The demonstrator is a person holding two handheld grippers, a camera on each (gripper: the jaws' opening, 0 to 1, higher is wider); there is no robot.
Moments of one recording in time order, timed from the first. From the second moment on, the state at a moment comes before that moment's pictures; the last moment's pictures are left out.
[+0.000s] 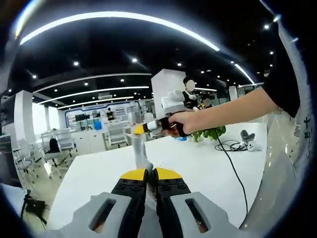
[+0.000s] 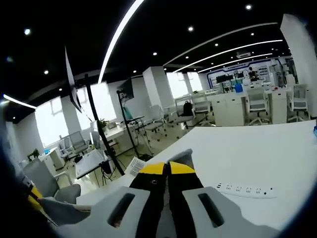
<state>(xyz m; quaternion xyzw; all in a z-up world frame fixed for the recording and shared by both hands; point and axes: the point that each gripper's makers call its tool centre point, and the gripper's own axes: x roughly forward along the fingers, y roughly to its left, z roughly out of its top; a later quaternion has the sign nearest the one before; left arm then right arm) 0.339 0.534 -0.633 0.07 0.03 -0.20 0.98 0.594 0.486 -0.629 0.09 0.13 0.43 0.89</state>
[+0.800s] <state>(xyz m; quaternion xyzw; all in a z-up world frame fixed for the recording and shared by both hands) 0.333 0.571 -0.670 0.05 0.07 -0.14 0.99 0.588 0.526 -0.661 0.09 0.16 0.46 0.87</state>
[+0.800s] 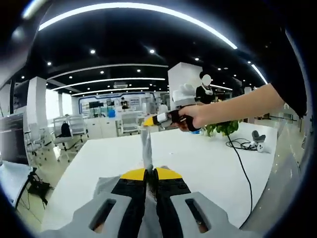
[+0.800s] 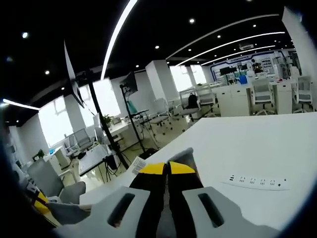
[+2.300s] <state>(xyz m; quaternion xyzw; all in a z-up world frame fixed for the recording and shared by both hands) 0.327 0.635 -0.707 0.02 0.10 -0.05 0.99 0.579 0.599 -0.697 0.06 0.18 0.50 0.85</state>
